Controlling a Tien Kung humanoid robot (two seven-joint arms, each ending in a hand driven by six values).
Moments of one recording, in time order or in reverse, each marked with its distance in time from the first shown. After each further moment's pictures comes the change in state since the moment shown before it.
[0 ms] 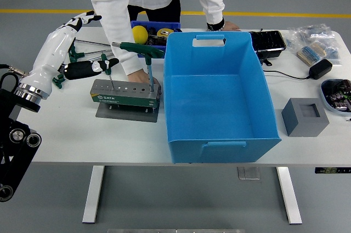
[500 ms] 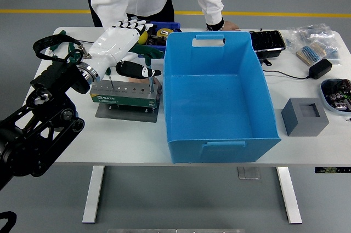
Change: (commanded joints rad) left arm -0.293 -0.026 0.291 0.154 0.085 -0.122 0.244; right arm 0.007 -0.005 0.001 0.002 -0.003 0.000 -0.002
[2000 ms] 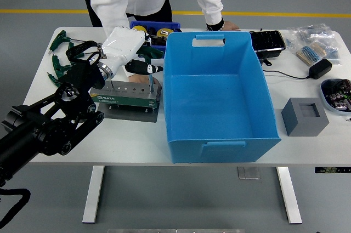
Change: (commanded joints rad) left arm -0.176 -0.066 0.223 0.429 0.047 0.289 -0.037; right arm 0.010 -0.008 0.009 0.006 -0.019 -0.001 -0.004
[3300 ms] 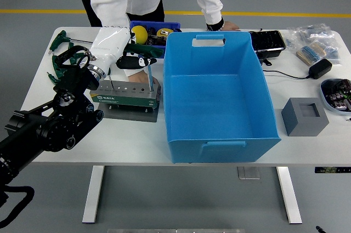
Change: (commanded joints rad) left arm -0.030 -0.038 0.039 0.202 -0.177 0.224 -0.057; right arm 0.022 -0.005 -0.008 0.005 0.007 0.000 0.005
